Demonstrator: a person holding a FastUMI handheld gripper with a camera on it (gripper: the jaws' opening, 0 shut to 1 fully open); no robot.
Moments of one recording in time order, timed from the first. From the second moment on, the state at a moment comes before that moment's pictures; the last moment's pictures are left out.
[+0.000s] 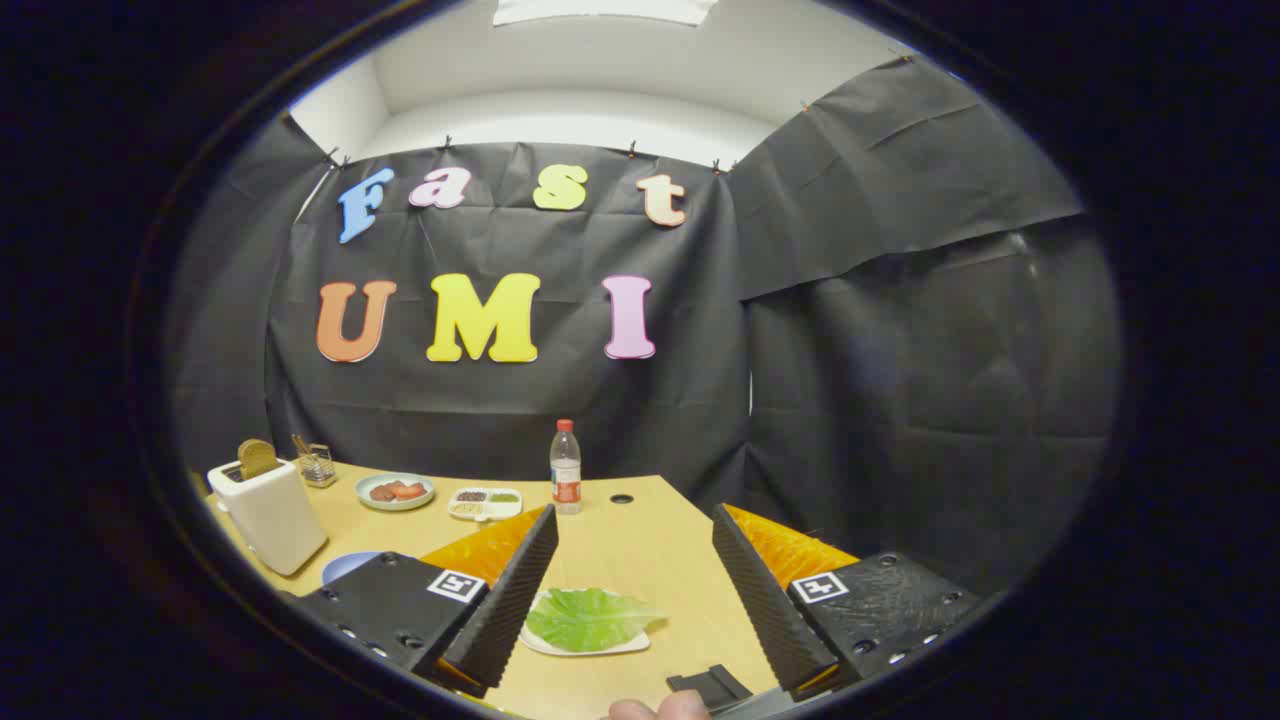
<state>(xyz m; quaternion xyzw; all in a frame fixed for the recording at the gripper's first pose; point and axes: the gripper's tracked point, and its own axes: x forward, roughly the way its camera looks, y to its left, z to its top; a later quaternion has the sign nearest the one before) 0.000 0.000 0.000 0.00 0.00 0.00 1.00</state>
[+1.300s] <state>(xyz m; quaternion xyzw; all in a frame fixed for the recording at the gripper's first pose) -0.005 -0.001 -0.016 0.02 0.02 0.03 1.00</state>
